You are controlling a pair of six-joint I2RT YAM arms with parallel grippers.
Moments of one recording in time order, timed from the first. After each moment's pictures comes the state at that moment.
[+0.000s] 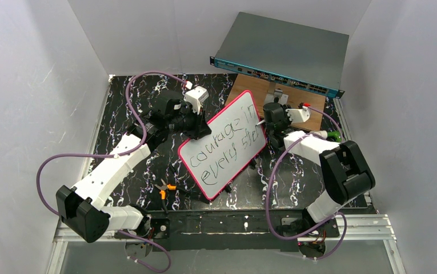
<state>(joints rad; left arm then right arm) -0.57 1.27 1.22 -0.56 0.34 -0.11 0.48 1.59 0.87 0.20 0.75 1.29</state>
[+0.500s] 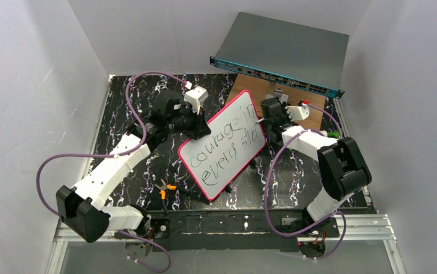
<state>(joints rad) -0.57 1.27 1.22 -0.57 0.34 -0.11 0.48 1.63 0.95 0.11 0.79 1.33</state>
